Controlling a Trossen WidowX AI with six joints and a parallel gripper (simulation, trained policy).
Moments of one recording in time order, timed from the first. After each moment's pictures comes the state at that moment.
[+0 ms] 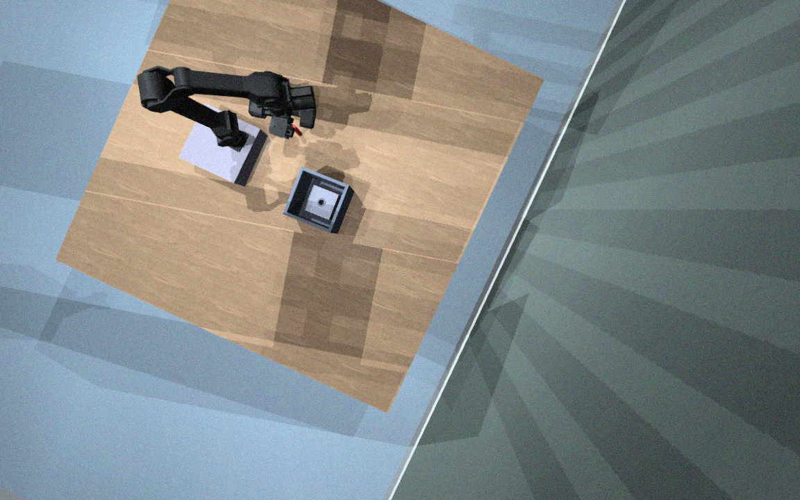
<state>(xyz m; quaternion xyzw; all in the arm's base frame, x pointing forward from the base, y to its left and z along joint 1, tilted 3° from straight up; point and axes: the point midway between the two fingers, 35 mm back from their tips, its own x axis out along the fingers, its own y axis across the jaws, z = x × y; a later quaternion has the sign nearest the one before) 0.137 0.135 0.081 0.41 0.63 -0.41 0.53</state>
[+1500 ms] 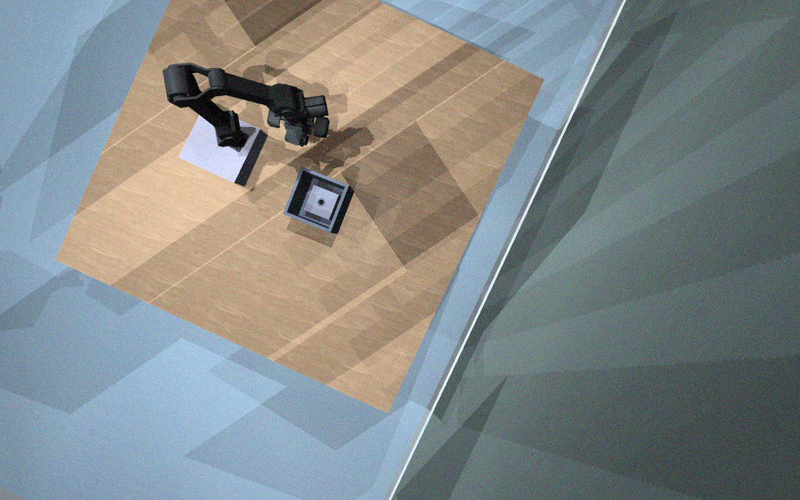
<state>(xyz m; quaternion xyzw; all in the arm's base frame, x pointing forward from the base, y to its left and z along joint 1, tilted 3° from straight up) 0.167 0.147 0.001 0.42 0.59 -0.41 0.56</state>
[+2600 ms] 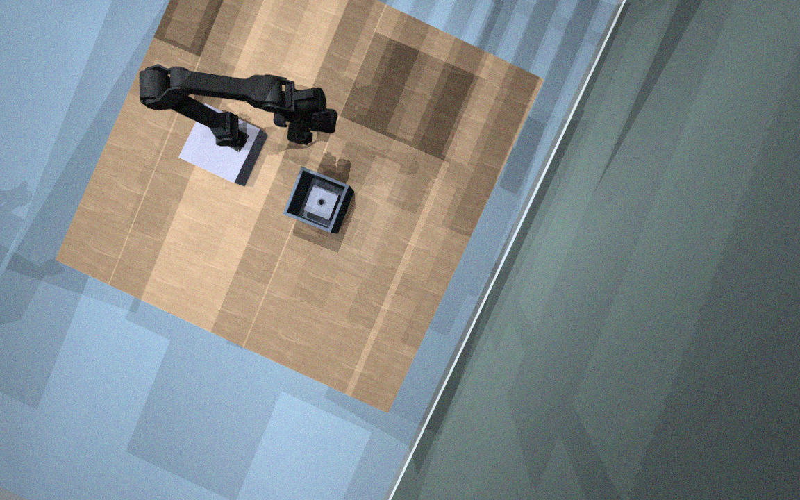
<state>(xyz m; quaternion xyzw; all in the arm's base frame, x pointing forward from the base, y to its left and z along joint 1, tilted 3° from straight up) 0.235 0.146 0.126 0.51 0.53 -0.30 0.60</state>
